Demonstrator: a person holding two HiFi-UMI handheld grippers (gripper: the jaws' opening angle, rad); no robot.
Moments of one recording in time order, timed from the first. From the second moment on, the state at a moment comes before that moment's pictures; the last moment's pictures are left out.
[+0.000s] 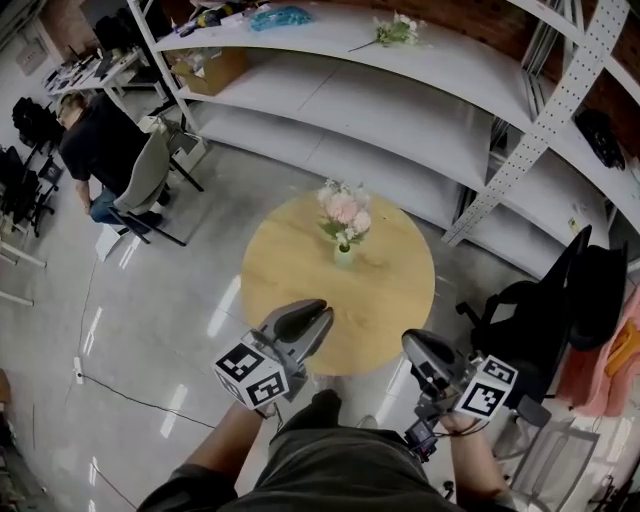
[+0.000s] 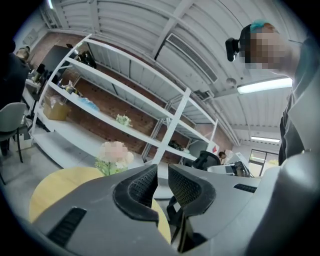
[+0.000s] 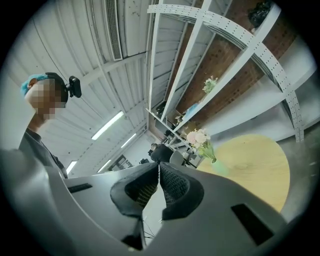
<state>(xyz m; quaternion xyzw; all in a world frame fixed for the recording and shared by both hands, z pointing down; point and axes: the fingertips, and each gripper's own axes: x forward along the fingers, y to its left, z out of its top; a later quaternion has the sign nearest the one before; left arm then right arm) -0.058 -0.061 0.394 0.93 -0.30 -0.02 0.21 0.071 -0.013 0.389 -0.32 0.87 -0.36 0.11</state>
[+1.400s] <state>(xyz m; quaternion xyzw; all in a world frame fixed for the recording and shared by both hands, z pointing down) 0.008 -0.264 0.610 0.95 -0.22 0.15 0.16 0.102 -0.108 0.491 -0.36 0.81 -0.47 0.05</state>
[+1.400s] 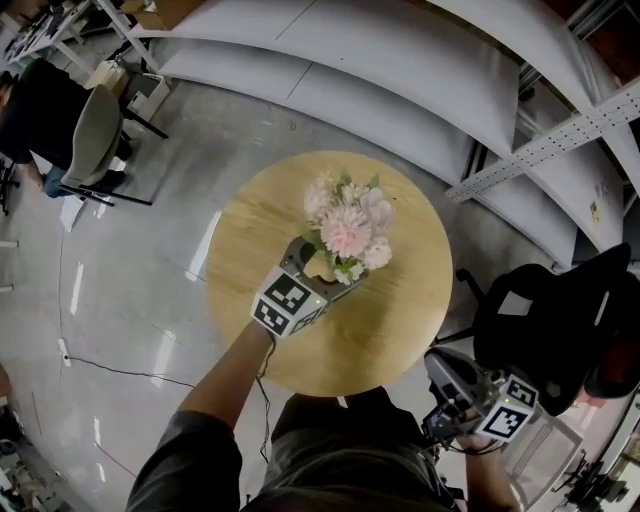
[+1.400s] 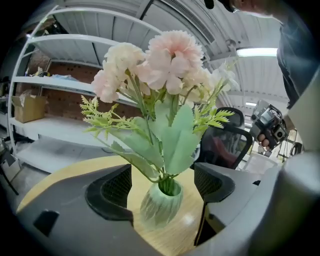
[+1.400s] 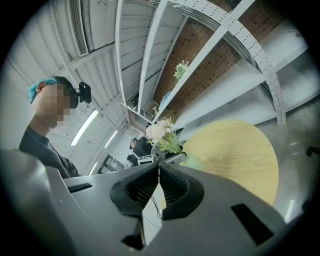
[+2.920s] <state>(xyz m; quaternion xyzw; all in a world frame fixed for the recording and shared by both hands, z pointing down) -0.012 -0.273 0.506 0.95 -0.27 0.12 0.11 0.092 -0.137 0.441 -0.33 0.82 -0.45 0.11</state>
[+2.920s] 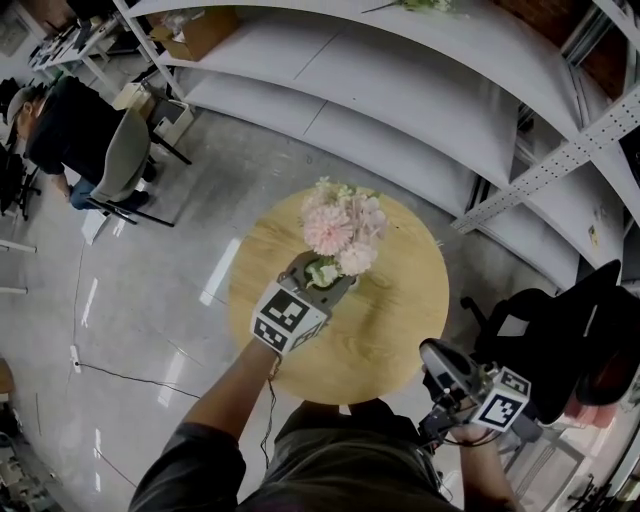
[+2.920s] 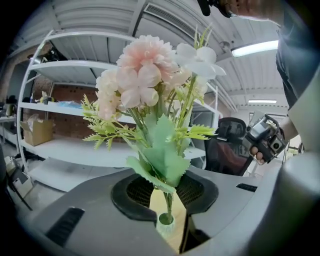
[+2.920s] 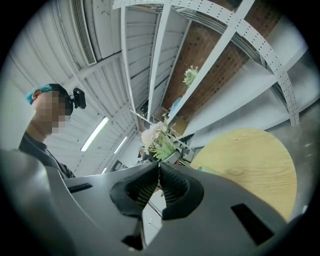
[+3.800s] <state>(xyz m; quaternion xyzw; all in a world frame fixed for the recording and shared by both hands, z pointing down) -0.013 -0.222 0.334 0.95 -0.30 0.10 0.04 0.099 -0.131 0.349 -0.30 0.87 -0.35 0.17</state>
